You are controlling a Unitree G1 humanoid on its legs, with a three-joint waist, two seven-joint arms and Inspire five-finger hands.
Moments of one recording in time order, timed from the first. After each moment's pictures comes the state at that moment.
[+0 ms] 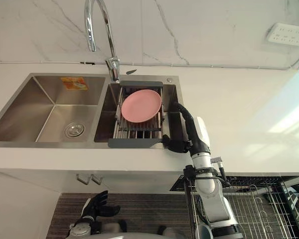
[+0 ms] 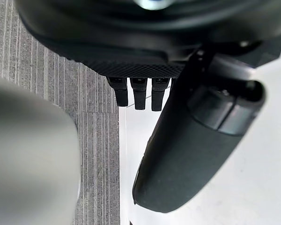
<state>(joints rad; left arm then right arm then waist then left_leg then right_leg) 0.09 0.12 -0.10 0.96 -0.10 -0.15 0.12 0.09 -0.25 0.08 -0.10 -0.34 -0.14 -0.15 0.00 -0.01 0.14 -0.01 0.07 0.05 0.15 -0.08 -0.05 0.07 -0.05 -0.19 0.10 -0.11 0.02</state>
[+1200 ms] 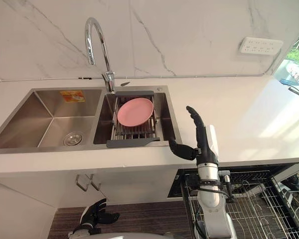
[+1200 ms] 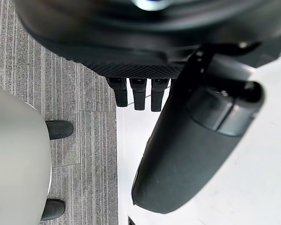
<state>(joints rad) 0.12 0.10 -0.04 0.99 -0.08 -0.14 0.11 0.21 -0.22 0.01 -0.25 -0.36 -0.14 -0.16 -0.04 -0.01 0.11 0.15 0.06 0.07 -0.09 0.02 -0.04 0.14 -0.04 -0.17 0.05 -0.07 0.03</state>
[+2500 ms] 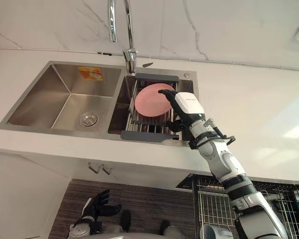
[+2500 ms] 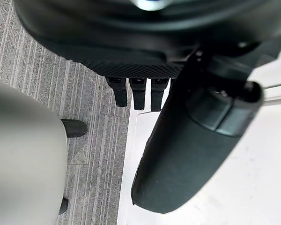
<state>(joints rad) 0.11 0.11 -0.04 0.91 -0.10 -0.16 0.08 -0.41 -0.59 0.28 0.19 -0.58 -0.14 -0.10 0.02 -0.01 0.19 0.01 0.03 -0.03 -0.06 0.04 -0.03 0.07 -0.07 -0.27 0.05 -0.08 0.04</state>
